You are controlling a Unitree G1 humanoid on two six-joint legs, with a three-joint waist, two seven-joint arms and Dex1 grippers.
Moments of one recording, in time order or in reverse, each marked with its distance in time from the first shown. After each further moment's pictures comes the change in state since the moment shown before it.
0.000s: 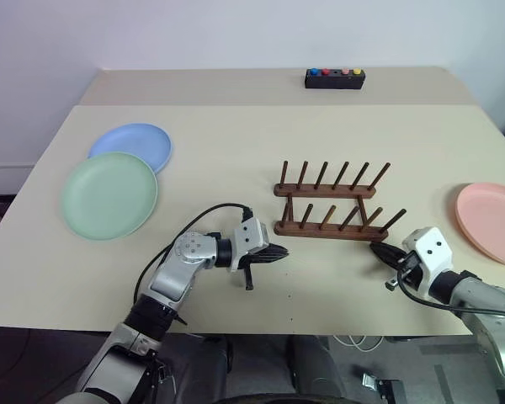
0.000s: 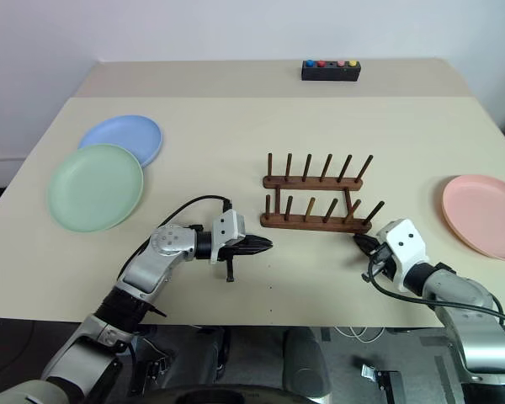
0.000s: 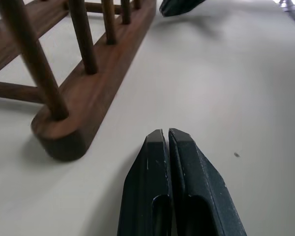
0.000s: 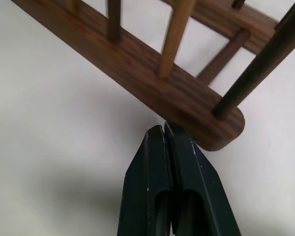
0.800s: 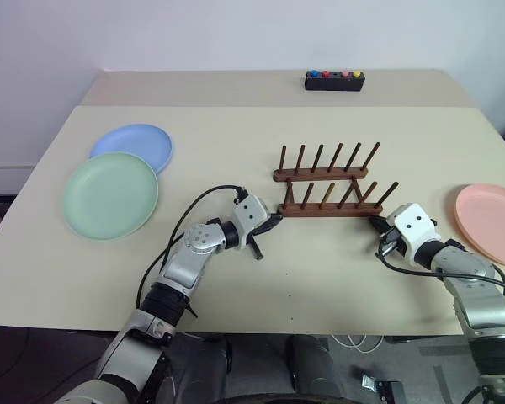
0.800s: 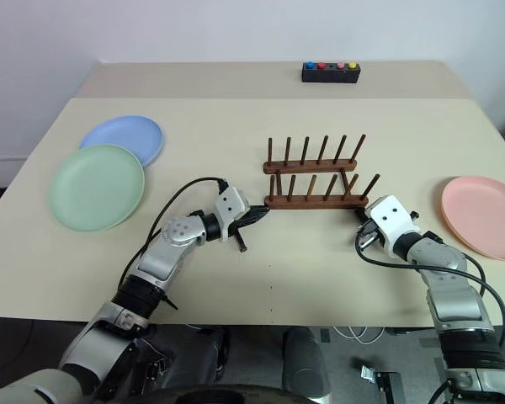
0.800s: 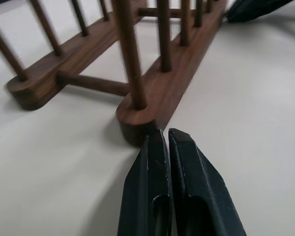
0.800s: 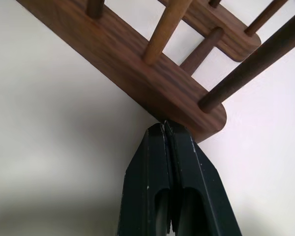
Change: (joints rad) left arm -0.089 -0.077 0.049 0.178 0.061 -0.094 0.299; right arm -0.246 0.001 0.095 0.305 -0.174 -0.208 -0.064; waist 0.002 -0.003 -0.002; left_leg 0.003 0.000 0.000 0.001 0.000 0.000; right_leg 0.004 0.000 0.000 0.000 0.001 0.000
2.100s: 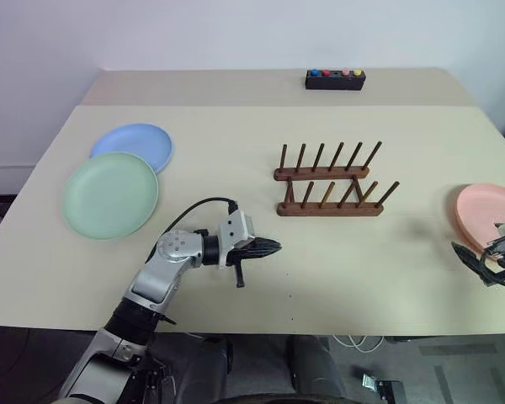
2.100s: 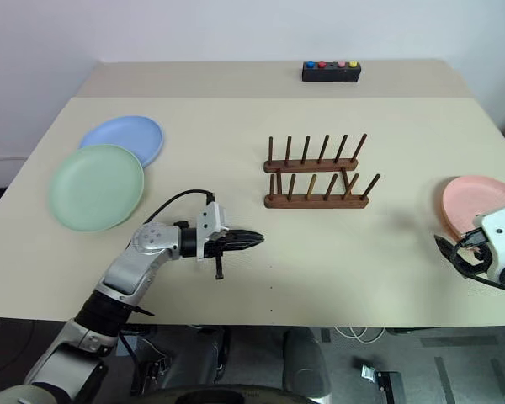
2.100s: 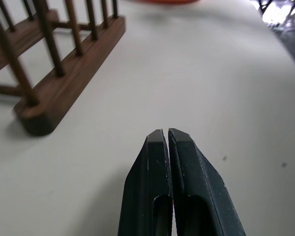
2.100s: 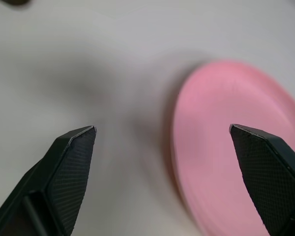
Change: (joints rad) left arm 0.124 0.162 -0.008 -0.325 -0.202 0.167 -0.350; right arm 0.330 -0.164 -0.459 -0.165 0.129 0.271 0.052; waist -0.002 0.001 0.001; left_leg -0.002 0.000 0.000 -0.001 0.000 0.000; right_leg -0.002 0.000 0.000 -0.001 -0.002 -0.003
